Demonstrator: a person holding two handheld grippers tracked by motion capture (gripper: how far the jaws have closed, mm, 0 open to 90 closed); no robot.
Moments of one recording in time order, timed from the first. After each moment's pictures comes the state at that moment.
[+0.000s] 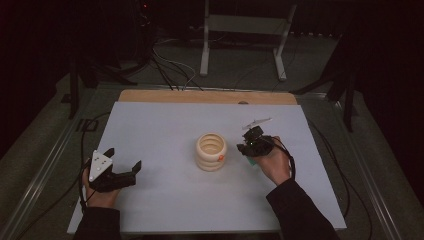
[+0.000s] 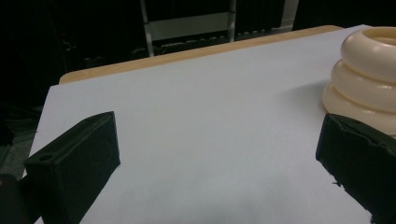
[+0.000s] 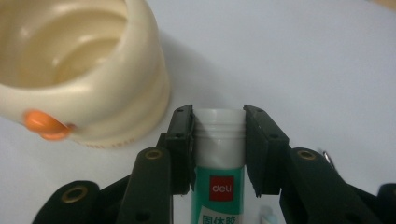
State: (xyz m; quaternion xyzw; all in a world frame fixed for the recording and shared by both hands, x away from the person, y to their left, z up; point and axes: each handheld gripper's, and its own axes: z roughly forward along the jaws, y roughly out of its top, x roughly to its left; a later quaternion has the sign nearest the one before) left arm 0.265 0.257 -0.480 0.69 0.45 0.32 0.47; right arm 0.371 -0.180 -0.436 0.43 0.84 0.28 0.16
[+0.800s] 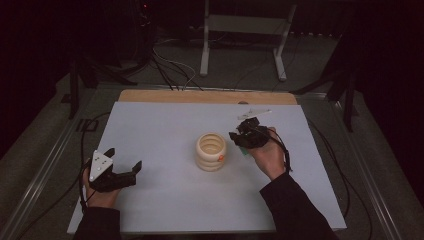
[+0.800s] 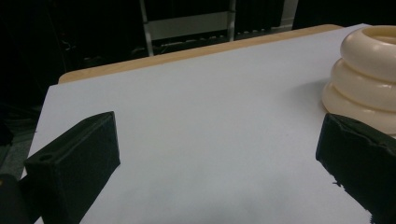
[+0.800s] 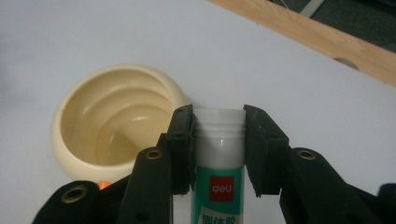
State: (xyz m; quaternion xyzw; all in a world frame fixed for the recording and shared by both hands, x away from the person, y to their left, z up) left arm 0.265 0.257 -0.480 0.69 0.45 0.32 0.47; right arm 0.372 -0.160 -0.401 0.41 0.83 0.34 0.18
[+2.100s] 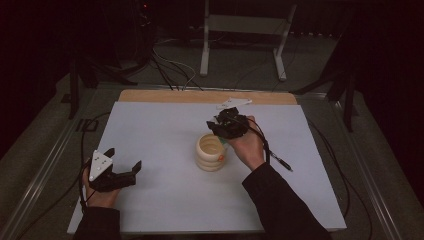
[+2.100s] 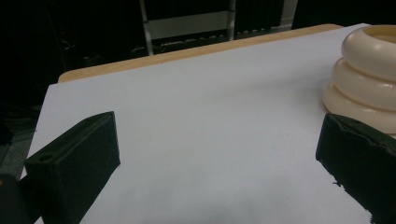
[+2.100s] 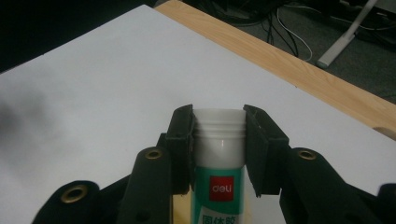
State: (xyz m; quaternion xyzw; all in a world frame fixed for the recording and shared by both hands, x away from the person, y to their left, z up) left arm 0.266 0.258 -0.481 0.69 0.45 0.32 0.47; right arm 0.385 -0.103 -0.379 0.36 0.82 0.40 0.18
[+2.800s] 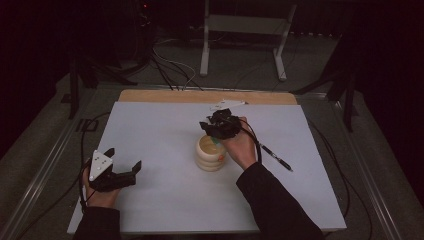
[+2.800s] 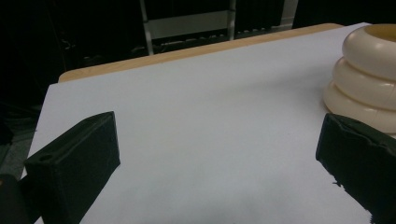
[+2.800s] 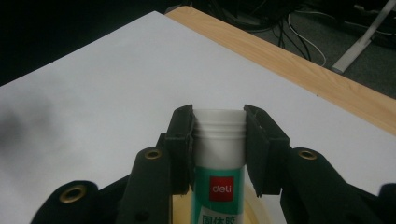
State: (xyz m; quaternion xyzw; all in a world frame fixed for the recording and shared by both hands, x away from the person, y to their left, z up) left arm 0.267 0.258 -0.481 0.69 0.45 0.32 0.47; right arm 0.394 -0.089 -0.395 0.36 0.82 0.42 0.17
